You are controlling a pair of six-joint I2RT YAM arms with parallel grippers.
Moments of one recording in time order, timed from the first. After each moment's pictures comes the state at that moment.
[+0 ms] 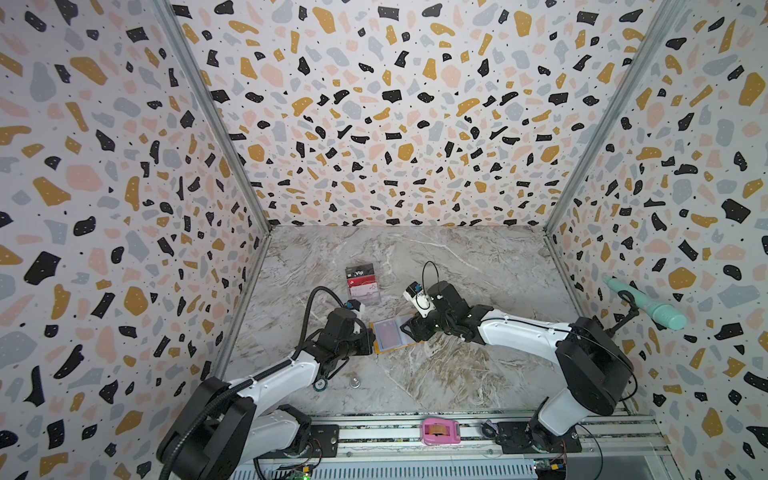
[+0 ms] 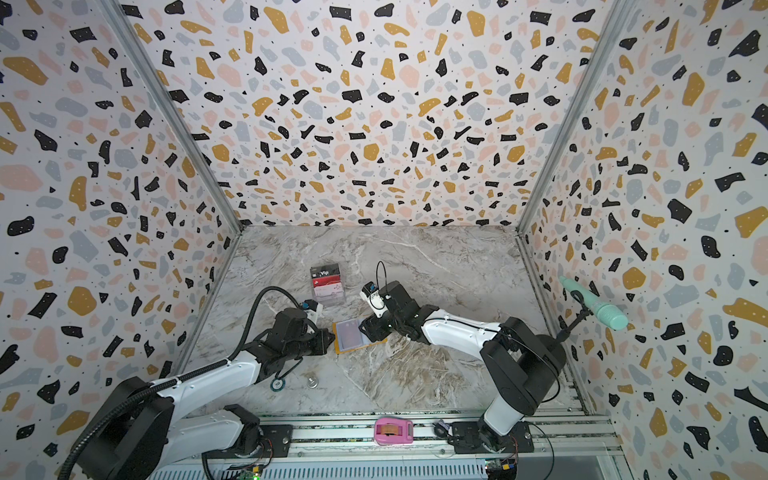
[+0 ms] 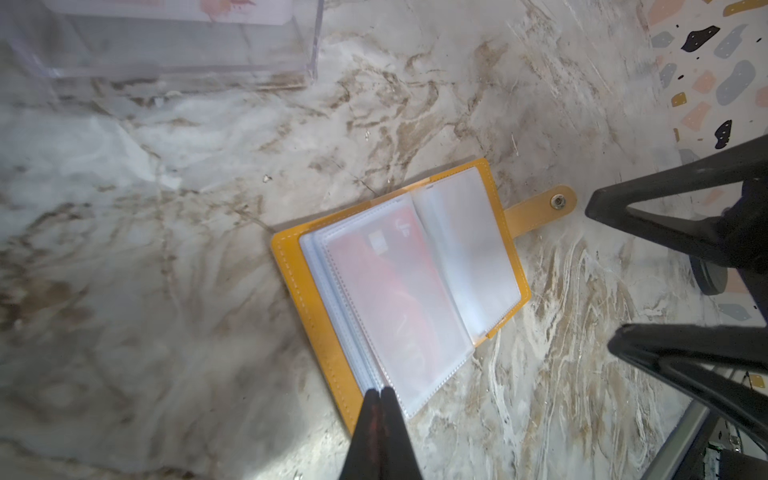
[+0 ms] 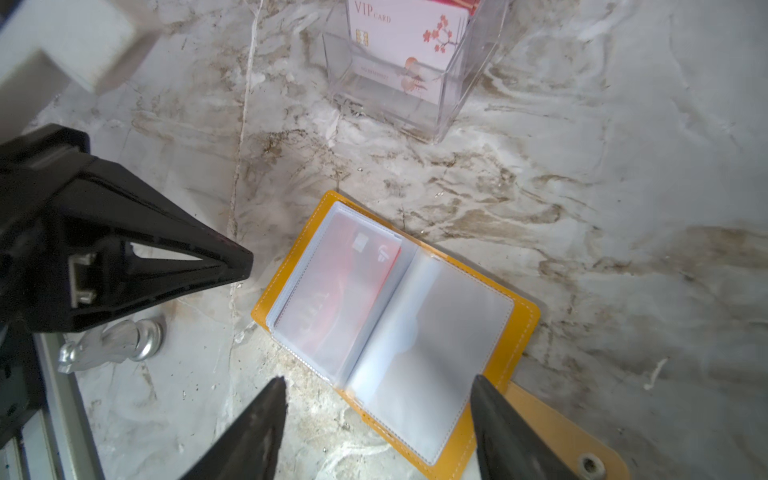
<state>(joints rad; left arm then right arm) -0.50 1.22 0.41 0.03 0.24 -0.55 0.81 1.63 0.94 -0.09 -0.23 0.12</state>
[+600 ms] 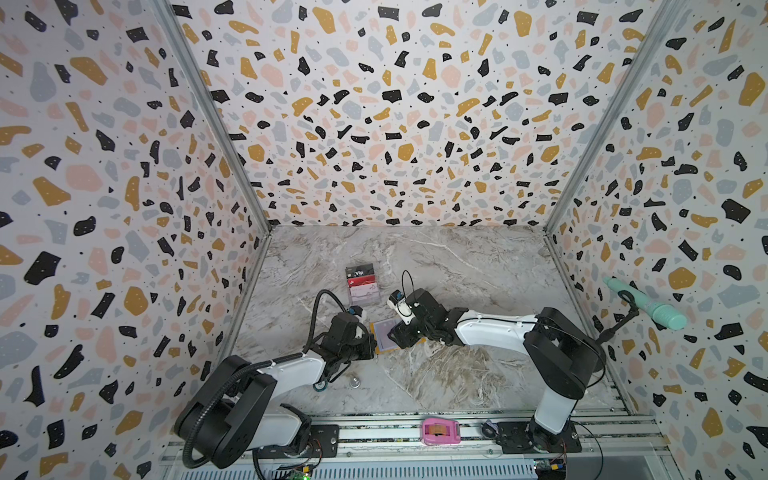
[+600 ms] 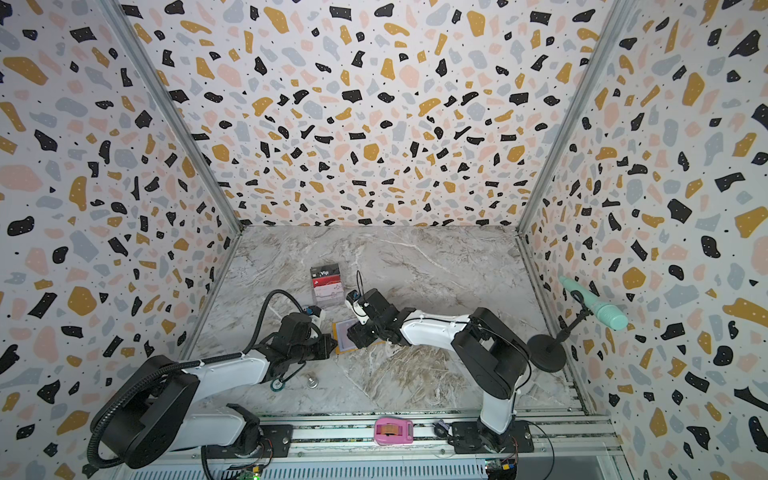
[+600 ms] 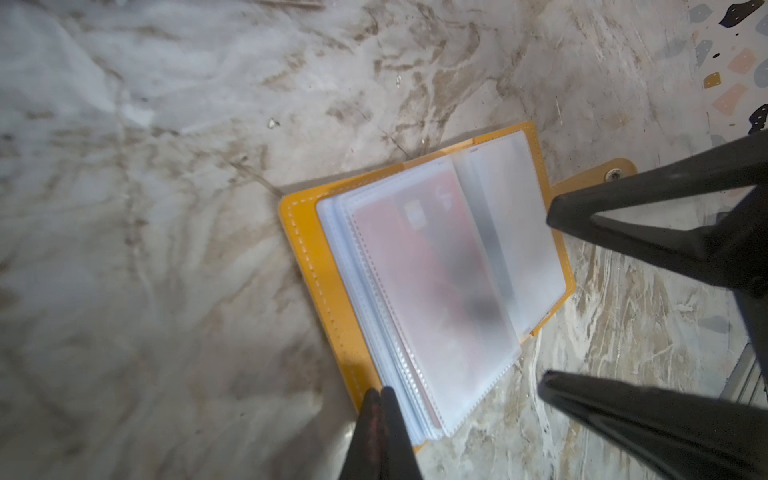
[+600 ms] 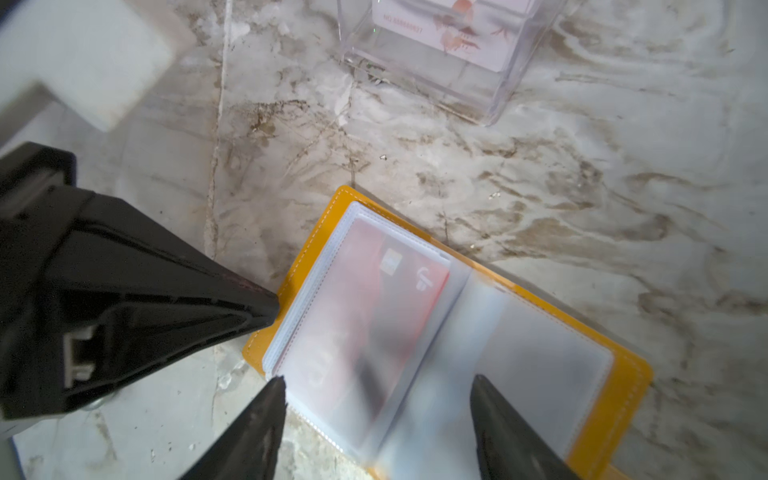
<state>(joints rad) -0.50 1.33 0.36 0.16 0.25 -0.56 0.91 1.80 1.05 -0.09 -0.14 0.16</state>
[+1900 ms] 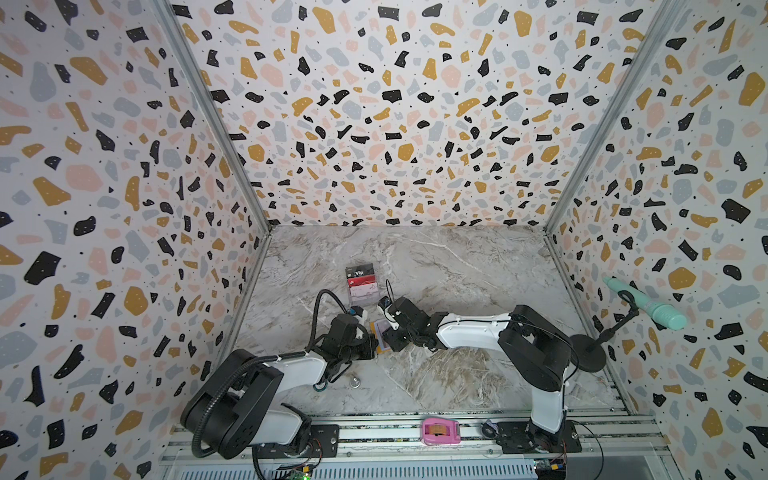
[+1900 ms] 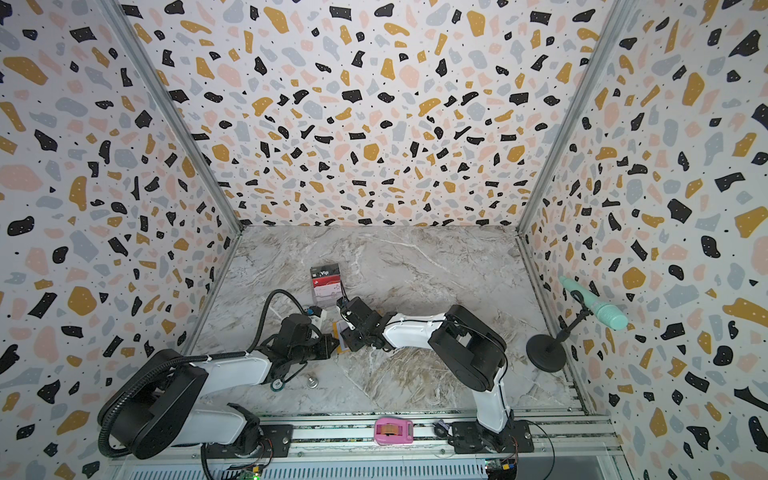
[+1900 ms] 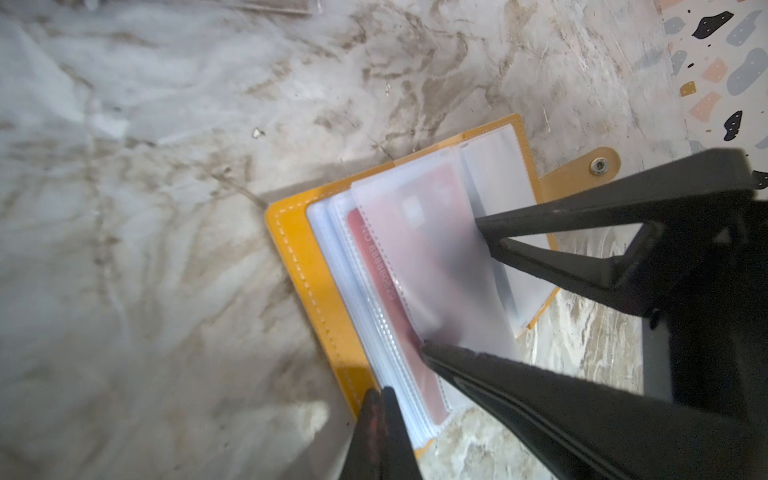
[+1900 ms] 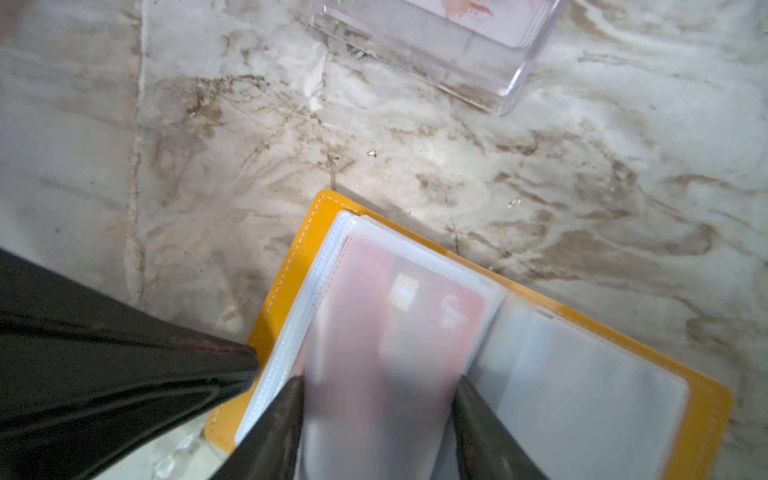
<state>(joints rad) -0.50 1.38 0.33 0.26 0.27 -0.56 0.98 1.93 1.13 -0.11 0.04 0.19</state>
